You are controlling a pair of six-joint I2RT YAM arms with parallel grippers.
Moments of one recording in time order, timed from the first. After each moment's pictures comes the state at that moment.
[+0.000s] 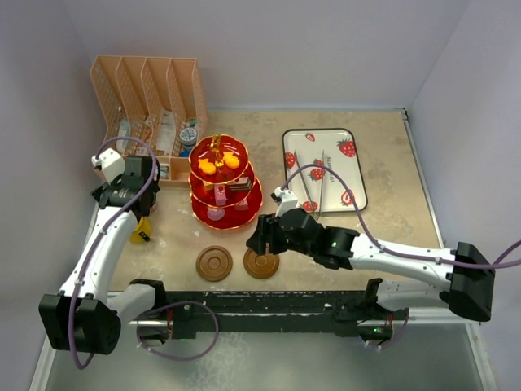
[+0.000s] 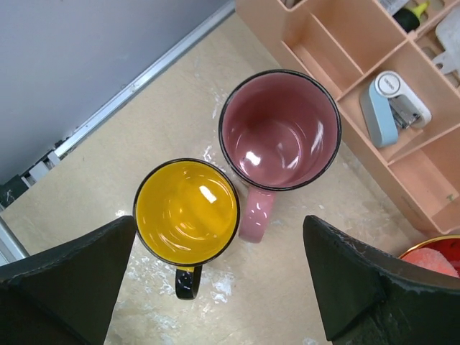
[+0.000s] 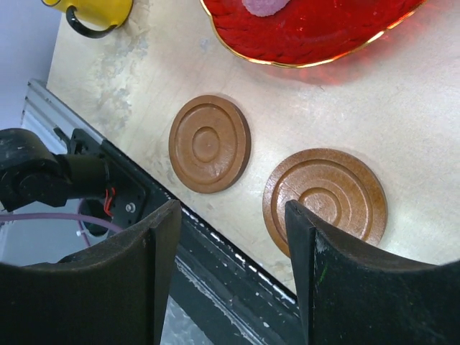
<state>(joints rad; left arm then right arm) -0.09 1.06 0.95 -0.80 -0.76 -0.69 1.13 1.19 0.76 -0.14 0.18 0.78</state>
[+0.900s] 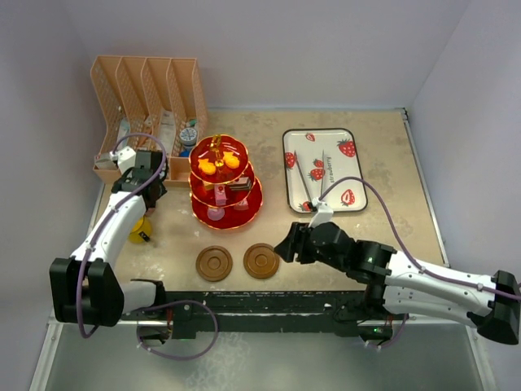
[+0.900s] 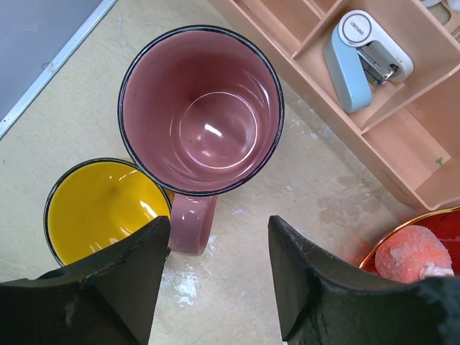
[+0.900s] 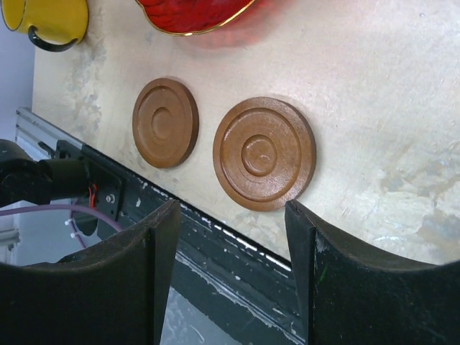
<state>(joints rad) -0.08 1.25 0.93 -0.65 -0.59 -0.65 1.13 0.85 0.60 -0.36 0.28 0.92</state>
